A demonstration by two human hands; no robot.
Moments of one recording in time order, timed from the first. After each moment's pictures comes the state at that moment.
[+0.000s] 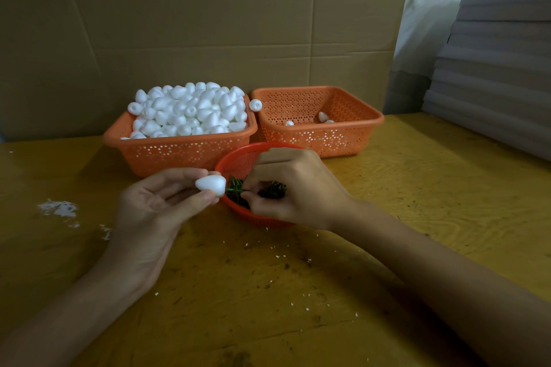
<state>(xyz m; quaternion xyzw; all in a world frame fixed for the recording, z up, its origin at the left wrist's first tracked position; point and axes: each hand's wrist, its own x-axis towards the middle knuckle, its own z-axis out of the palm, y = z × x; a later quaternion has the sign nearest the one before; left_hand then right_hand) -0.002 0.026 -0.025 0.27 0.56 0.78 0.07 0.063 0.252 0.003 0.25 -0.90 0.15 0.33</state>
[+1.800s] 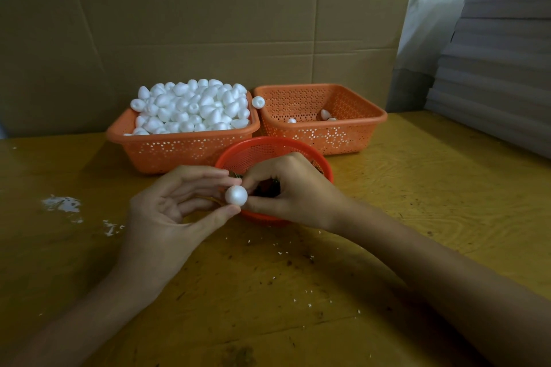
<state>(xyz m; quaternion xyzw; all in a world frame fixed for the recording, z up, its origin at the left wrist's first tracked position) 0.006 0.029 -0.032 0.45 0.62 0.63 -0.11 0.060 0.247 -0.002 0.22 -0.91 0.28 0.22</state>
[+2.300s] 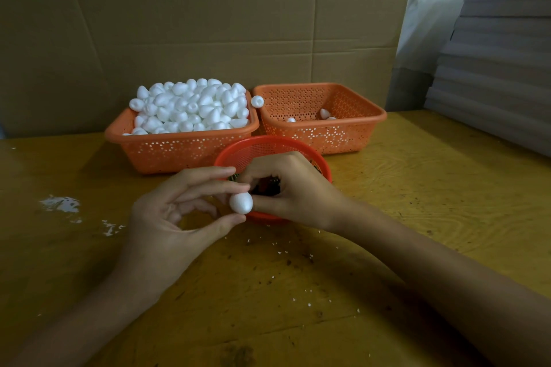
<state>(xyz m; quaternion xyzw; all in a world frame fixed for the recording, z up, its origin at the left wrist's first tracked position) 0.016 0.031 -0.027 0.48 0.64 0.58 -0.14 0.061 0.246 0.000 0.24 -0.90 0.29 0.23</state>
